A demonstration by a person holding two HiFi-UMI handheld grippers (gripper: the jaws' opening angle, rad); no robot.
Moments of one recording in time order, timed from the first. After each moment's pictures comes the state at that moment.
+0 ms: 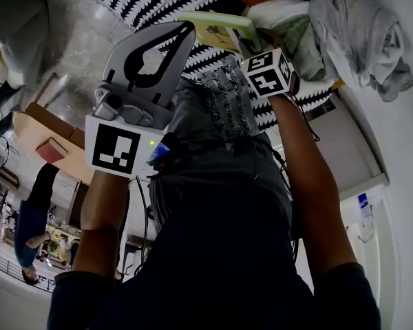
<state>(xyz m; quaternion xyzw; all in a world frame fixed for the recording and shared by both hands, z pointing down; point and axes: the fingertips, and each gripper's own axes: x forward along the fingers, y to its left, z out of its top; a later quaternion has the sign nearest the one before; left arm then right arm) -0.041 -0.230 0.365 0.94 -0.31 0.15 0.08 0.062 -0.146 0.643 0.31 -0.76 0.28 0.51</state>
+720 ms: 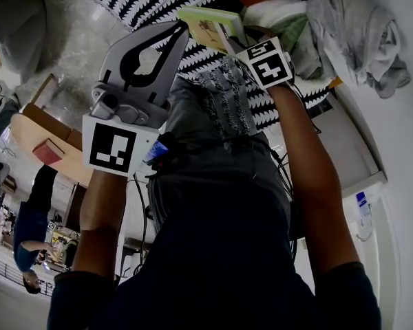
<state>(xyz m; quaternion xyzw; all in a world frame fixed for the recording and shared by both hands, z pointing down) -0.043 -0.225 0.369 0.93 -0.32 0.15 0.08 0.040 -0.150 0.641 0.27 -0.78 0.36 0.45</state>
